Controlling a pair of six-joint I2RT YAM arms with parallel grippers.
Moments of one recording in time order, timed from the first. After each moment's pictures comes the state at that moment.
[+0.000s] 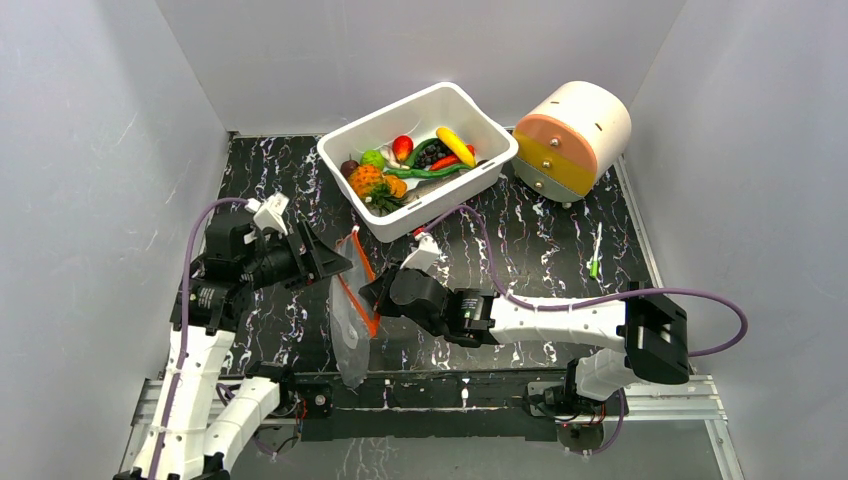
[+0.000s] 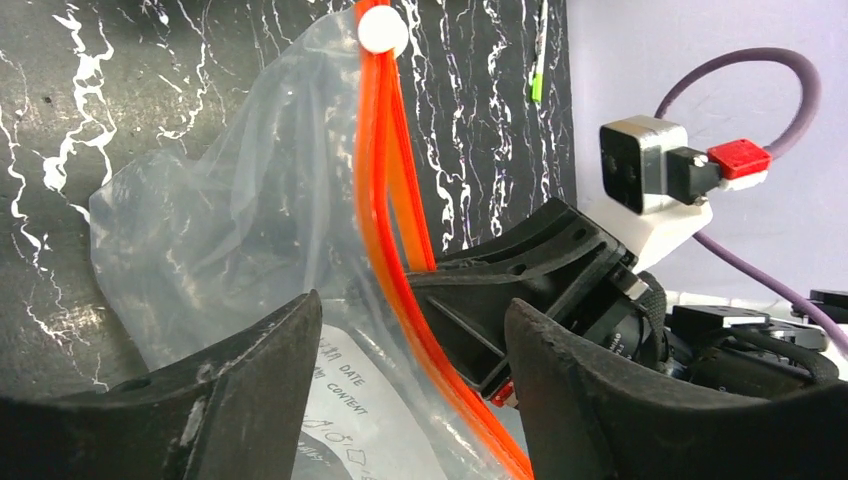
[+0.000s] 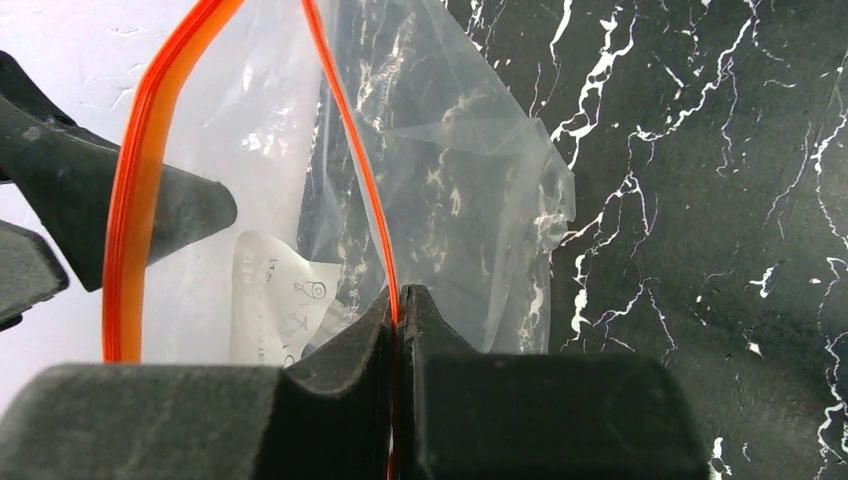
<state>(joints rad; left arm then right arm) -0.15 0.75 1.00 -0.90 0.58 -0.60 1.29 1.46 1.01 0.02 0.47 1.14</state>
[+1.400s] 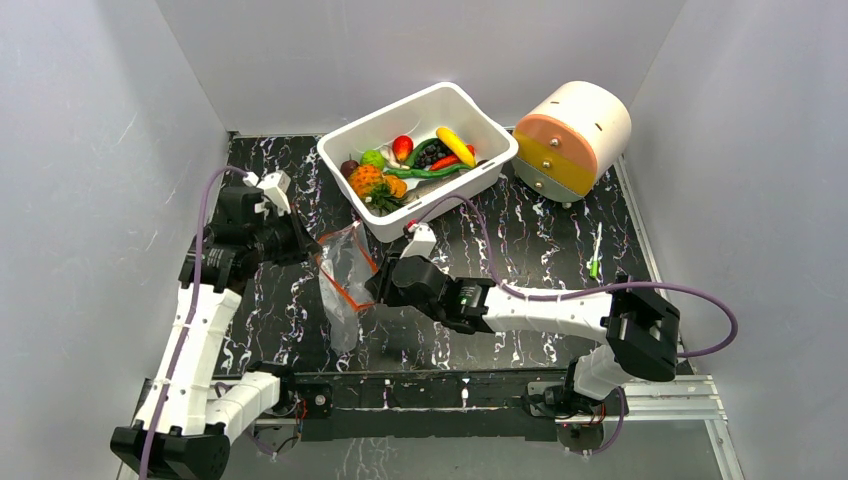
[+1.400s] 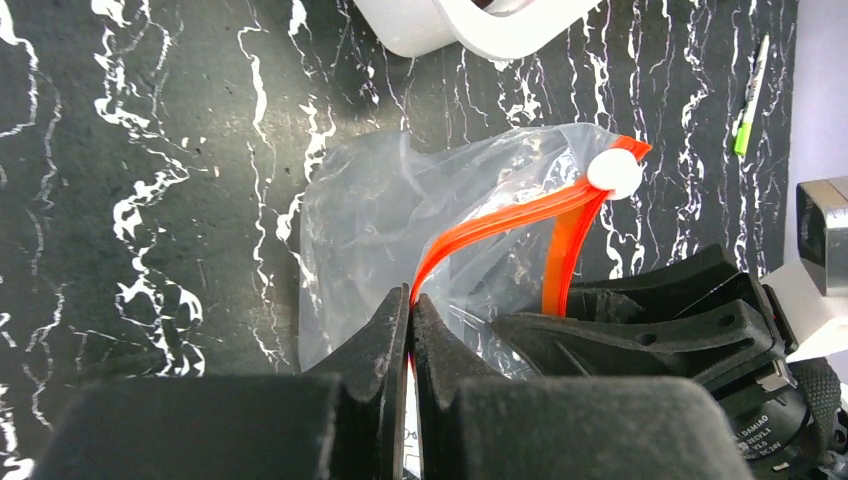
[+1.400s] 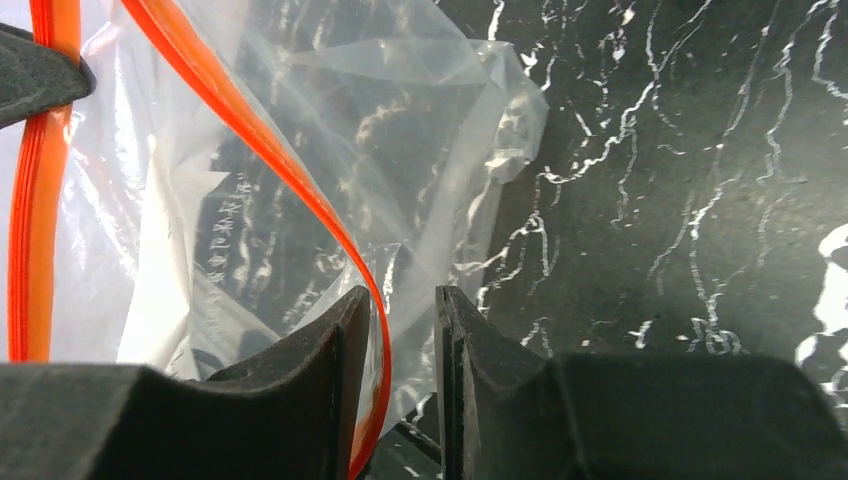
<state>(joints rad) -0.15 0.97 1.14 -0.95 0.26 -0.35 1.20 1.51 1.00 0.04 0.39 0.96</state>
